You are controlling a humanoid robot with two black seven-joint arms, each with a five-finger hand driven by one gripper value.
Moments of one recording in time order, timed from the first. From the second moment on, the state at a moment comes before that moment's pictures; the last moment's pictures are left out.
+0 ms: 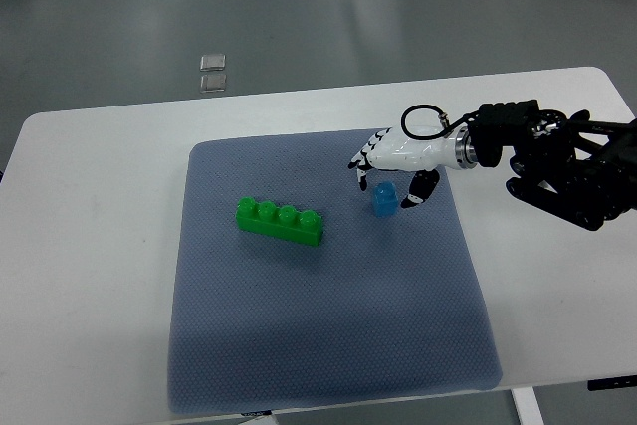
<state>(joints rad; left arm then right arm) 0.04 0.00 -0.10 -0.16 0.07 0.00 -0.03 1.08 -0.34 0.05 0.84 -1.79 0.04 0.45</state>
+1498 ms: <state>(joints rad) 0.04 0.00 -0.10 -0.16 0.07 0.00 -0.03 1.08 -0.34 0.04 0.85 -1.80 0.02 0.46</state>
